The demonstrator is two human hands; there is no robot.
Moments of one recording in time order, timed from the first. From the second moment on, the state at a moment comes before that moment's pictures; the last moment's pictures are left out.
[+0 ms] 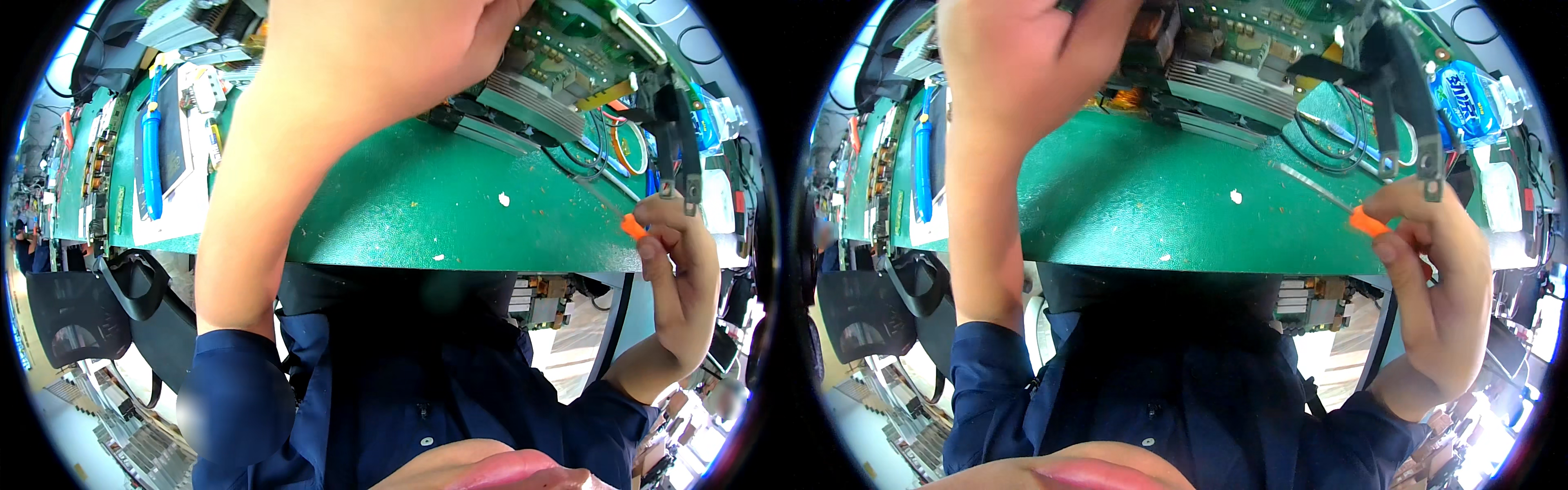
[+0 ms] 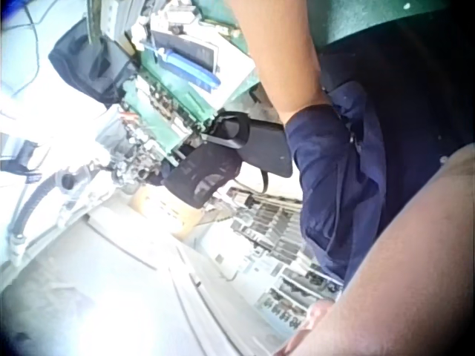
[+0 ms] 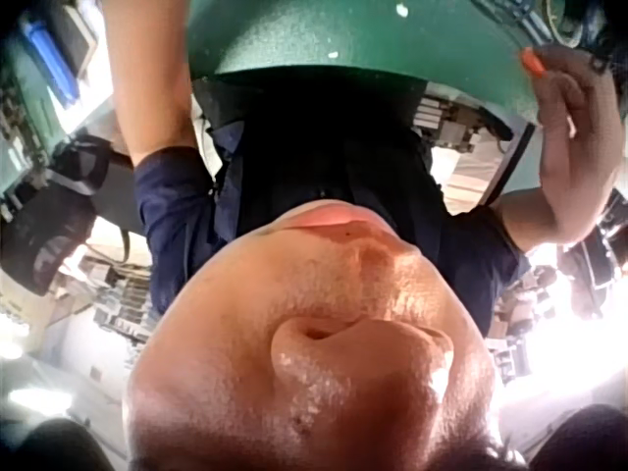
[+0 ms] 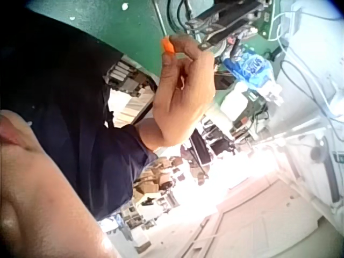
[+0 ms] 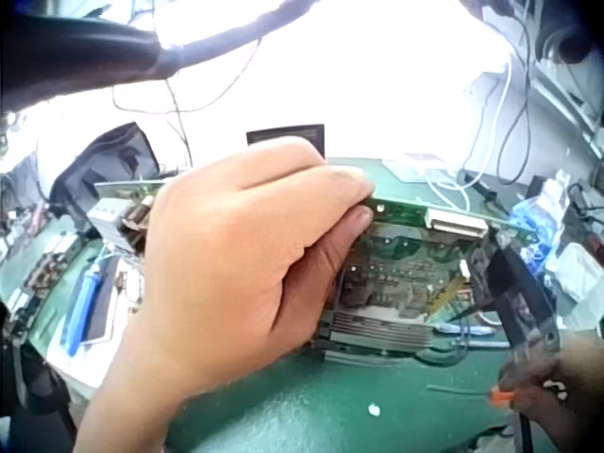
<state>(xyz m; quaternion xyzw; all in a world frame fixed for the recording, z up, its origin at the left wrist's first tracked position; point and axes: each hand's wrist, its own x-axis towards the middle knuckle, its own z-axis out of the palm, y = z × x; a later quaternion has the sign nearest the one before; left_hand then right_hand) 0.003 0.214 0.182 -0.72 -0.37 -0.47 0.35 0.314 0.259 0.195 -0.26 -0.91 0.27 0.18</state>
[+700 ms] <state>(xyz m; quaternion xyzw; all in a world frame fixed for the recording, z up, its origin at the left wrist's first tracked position) 0.005 0.204 0.184 -0.72 -0.46 -0.39 0.33 0.284 0.233 0.187 -0.10 -0.90 0.23 0.37</state>
